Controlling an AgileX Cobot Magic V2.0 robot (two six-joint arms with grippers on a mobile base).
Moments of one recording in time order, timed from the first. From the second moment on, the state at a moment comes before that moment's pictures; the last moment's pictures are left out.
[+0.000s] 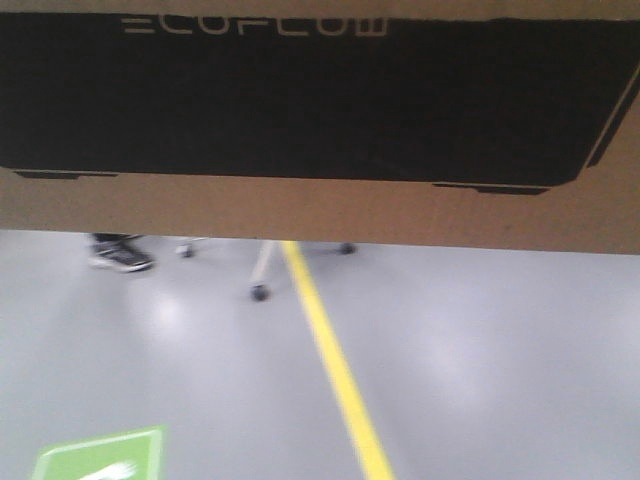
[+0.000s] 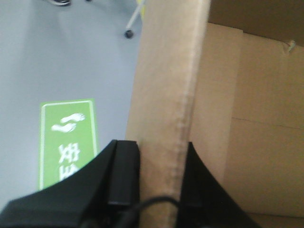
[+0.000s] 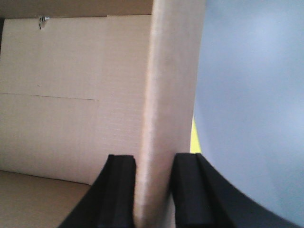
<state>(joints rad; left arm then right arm) -0.32 0.78 -1.24 0.13 1.02 -0.27 0.05 0.71 -1.22 0.19 1.15 0.12</state>
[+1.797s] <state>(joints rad) -0.32 0.79 -1.24 0.13 0.99 -0.27 0.05 0.71 -1.22 0.19 1.15 0.12</state>
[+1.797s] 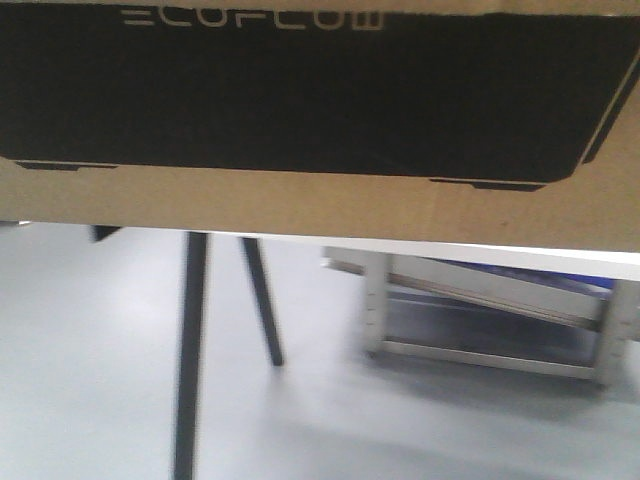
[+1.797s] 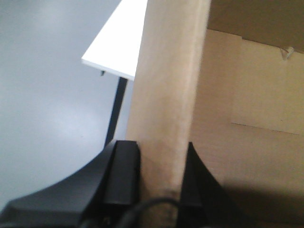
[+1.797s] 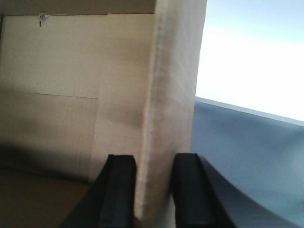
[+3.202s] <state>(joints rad) -0.32 0.79 -1.24 0.13 1.00 -0.27 0.05 0.71 -1.22 0.19 1.15 0.12</state>
